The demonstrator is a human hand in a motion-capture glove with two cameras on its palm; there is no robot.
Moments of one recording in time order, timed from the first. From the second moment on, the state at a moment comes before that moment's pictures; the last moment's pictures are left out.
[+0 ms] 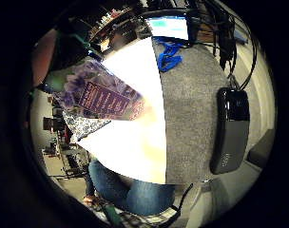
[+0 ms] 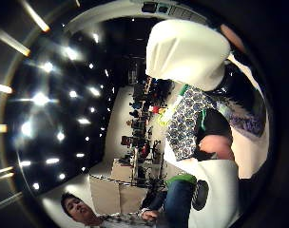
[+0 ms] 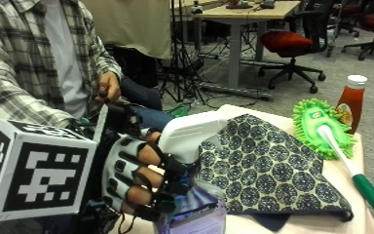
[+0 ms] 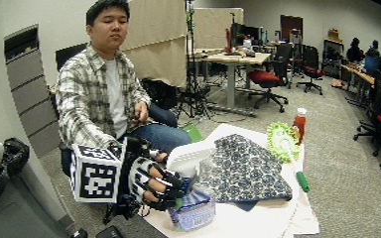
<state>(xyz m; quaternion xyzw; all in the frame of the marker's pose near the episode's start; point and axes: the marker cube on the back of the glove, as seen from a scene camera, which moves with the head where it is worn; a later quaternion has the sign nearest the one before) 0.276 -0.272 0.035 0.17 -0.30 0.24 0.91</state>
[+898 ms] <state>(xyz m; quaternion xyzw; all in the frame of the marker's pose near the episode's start) 0.287 -0.312 0.057 0.19 -0.42 0.18 0.87</state>
